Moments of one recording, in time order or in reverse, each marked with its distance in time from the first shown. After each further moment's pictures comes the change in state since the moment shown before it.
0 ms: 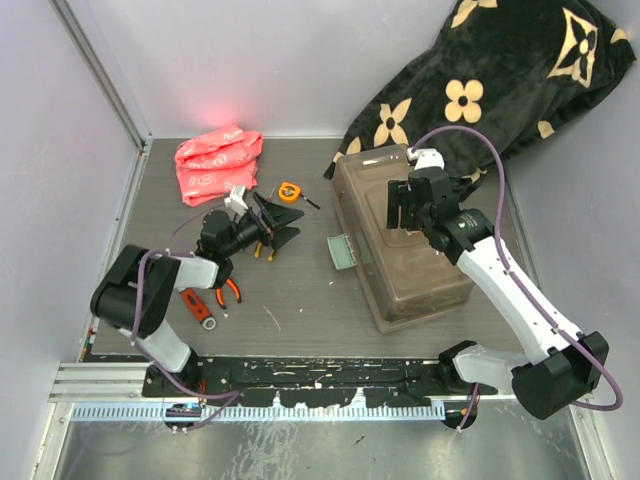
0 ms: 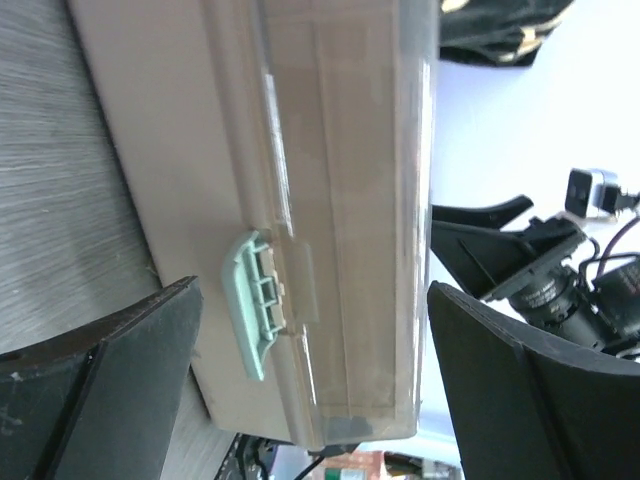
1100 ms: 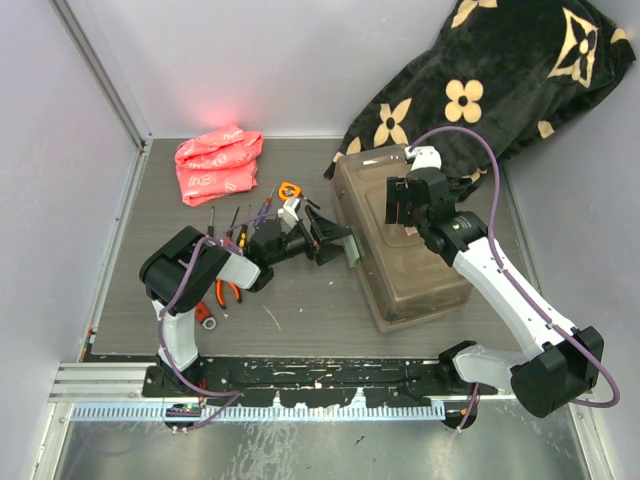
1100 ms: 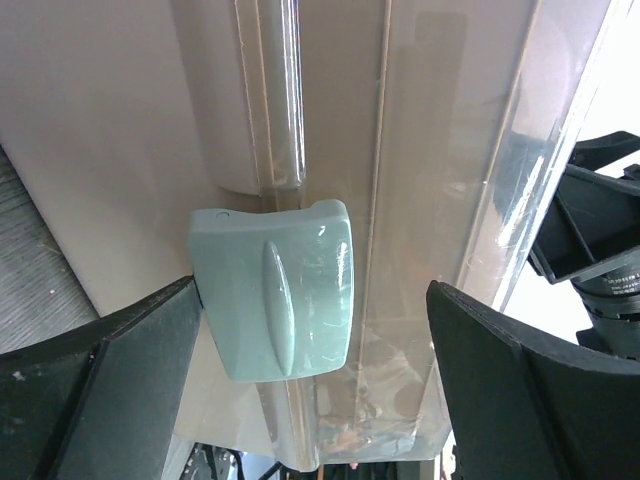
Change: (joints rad) left arm -0.304 0.225 0.168 0.064 -0.104 -0.077; right arm 0.001 0.034 -0.039 0.082 0.019 -0.018
